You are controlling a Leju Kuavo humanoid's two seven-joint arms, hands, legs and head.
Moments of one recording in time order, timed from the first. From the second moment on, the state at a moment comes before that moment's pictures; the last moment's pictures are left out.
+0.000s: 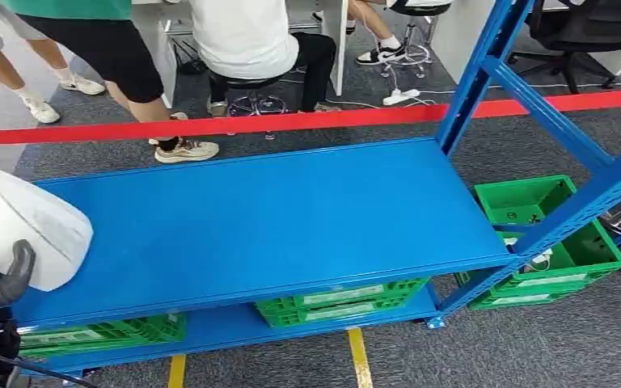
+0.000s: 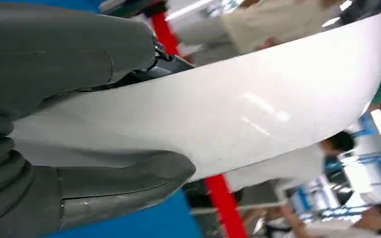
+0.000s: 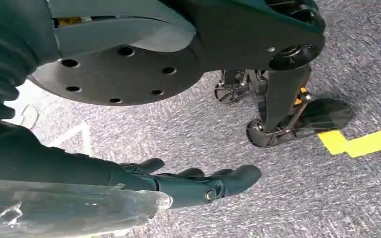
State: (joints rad) left arm 0.13 0.05 0.09 -1.67 0.01 0.12 -0.53; right arm -0.08 0.18 -1.11 -0.20 0.89 -0.03 -0.04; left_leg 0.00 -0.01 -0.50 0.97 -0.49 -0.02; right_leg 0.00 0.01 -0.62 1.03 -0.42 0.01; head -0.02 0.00
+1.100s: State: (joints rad) left arm 0.20 -0.02 0.00 -1.90 -0.15 0.56 -0.70; right arm -0.09 0.17 -1.10 -0.20 0.95 -0.04 -0.07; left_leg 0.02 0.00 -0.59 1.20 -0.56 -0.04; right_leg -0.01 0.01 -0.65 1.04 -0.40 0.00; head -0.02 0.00
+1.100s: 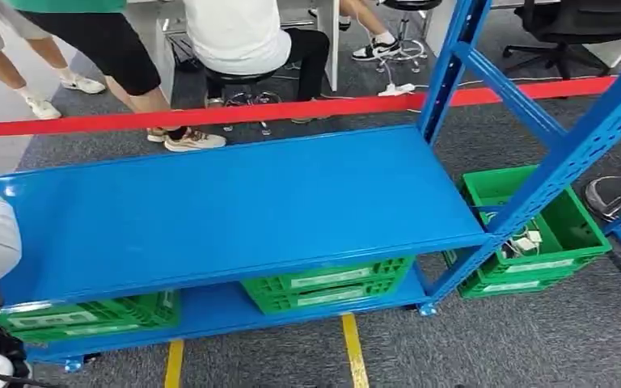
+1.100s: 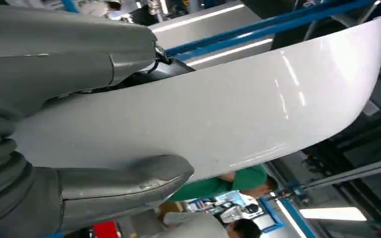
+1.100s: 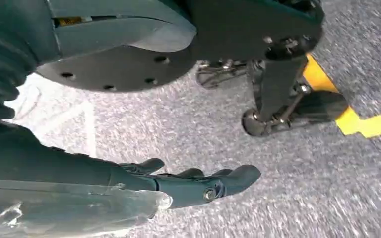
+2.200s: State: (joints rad) left arm 0.30 -0.04 0.06 -1.94 -0.14 0.62 -0.70; right arm -0.07 0.14 -1.10 -0.21 0.97 -0.24 -0.28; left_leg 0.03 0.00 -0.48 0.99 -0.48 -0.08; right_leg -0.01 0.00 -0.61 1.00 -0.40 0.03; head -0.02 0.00
